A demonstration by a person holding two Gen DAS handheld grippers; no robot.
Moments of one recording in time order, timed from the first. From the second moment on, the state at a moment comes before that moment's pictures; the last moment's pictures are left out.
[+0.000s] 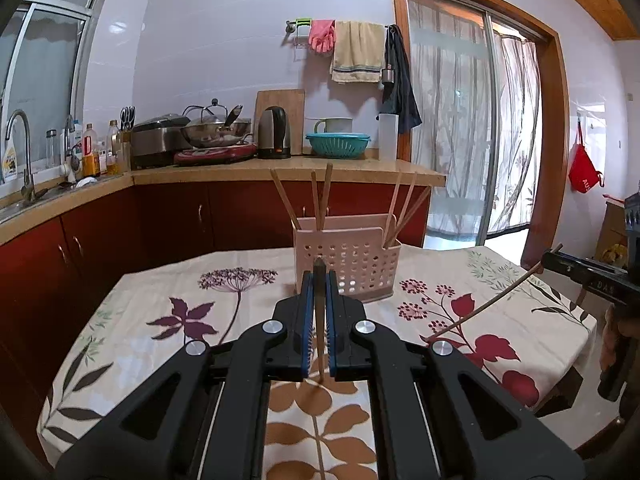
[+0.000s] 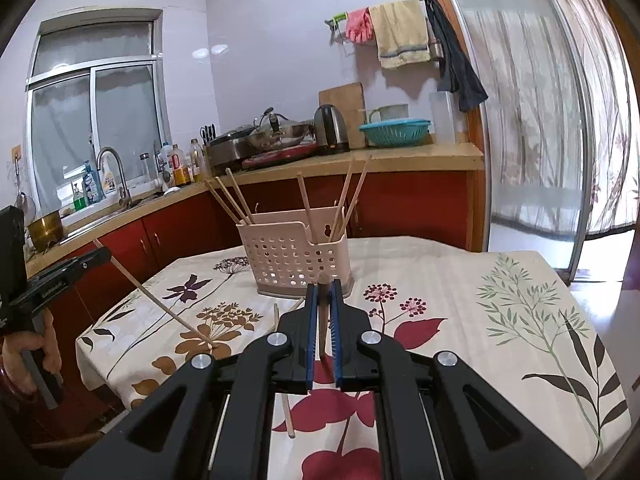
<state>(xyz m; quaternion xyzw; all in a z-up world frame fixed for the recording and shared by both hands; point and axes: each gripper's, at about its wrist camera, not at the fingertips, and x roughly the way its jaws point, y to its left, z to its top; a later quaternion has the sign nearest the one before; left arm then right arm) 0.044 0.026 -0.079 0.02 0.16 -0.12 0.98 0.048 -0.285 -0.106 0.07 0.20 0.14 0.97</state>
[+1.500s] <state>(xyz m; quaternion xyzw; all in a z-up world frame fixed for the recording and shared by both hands) 0.119 0.022 0.035 0.03 0.02 -0.15 0.99 0.128 -0.259 0.015 0.07 0.09 0.18 0.98</state>
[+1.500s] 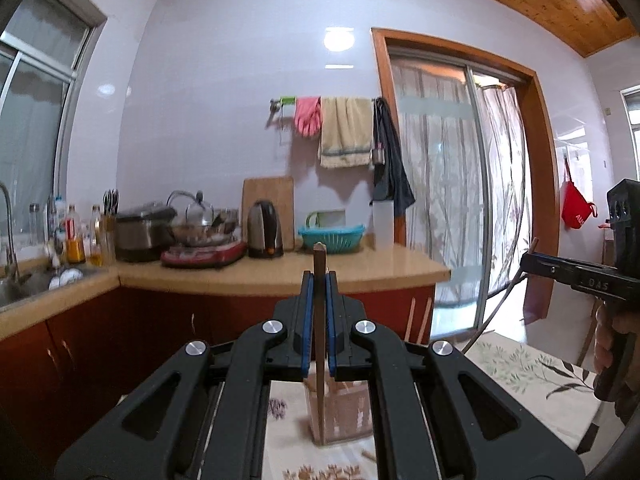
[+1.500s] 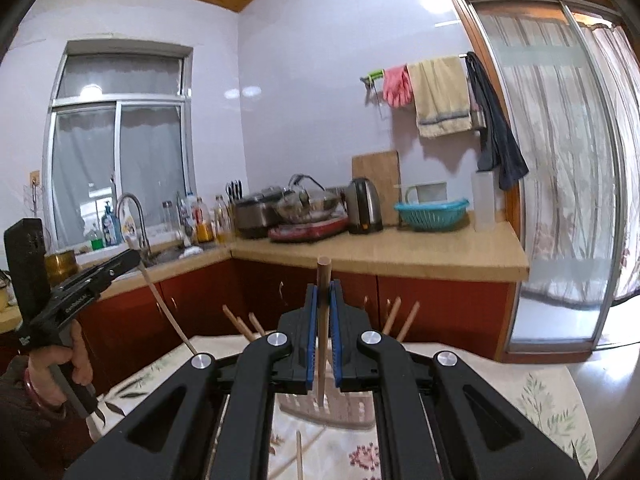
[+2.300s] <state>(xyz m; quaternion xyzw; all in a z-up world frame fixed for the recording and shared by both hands) 0.223 -0.004 0.054 0.04 -0.01 -0.16 0.99 0.211 -0.267 0.012 0.08 0.09 0.18 0.98</state>
